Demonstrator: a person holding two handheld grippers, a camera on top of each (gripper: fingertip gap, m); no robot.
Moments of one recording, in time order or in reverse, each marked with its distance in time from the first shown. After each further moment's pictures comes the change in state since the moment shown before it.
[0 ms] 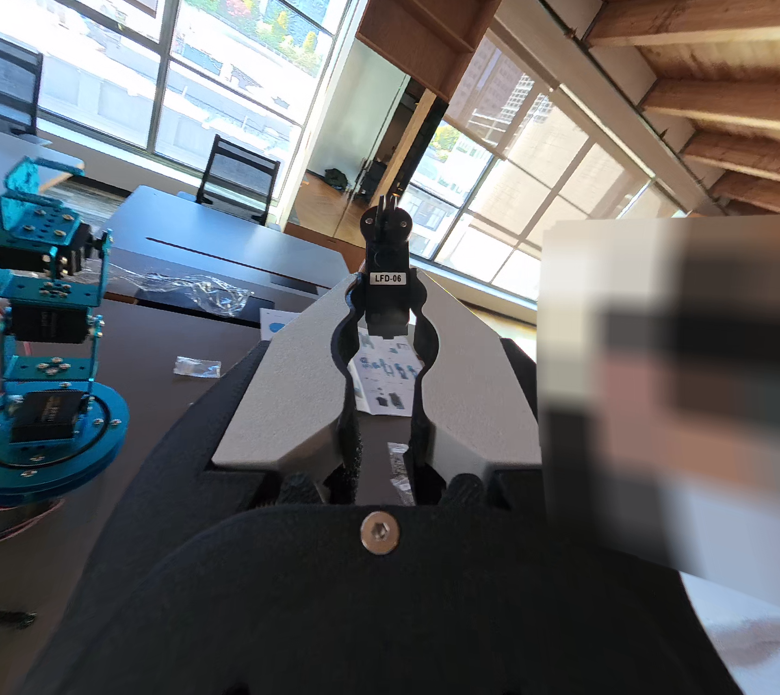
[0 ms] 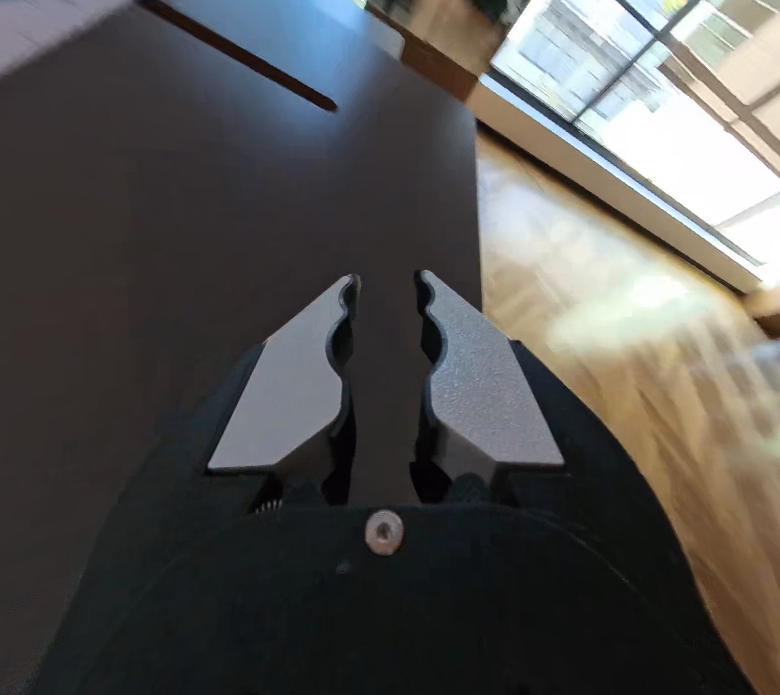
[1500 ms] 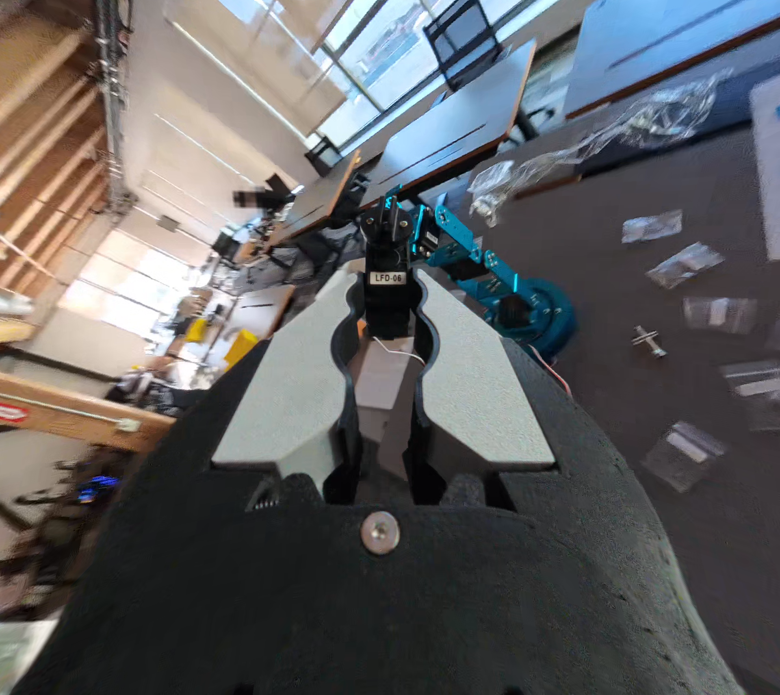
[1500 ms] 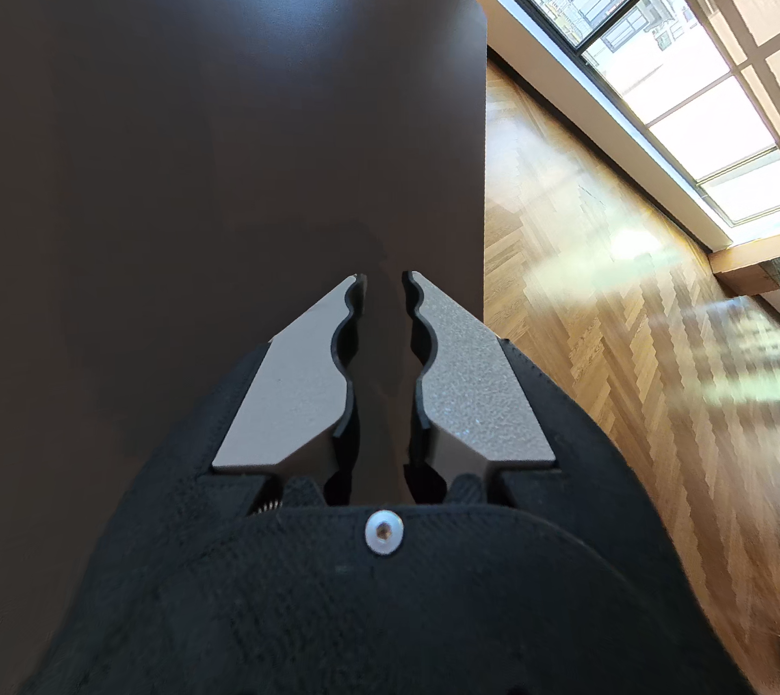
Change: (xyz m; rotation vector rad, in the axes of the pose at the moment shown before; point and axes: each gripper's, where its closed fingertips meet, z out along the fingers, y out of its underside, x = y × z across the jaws) left arm -0.055 -0.004 0.001 -0.462 -0.975 1.119; right arm 0.002 0.039 0.004 -0.179 0.023 -0.074
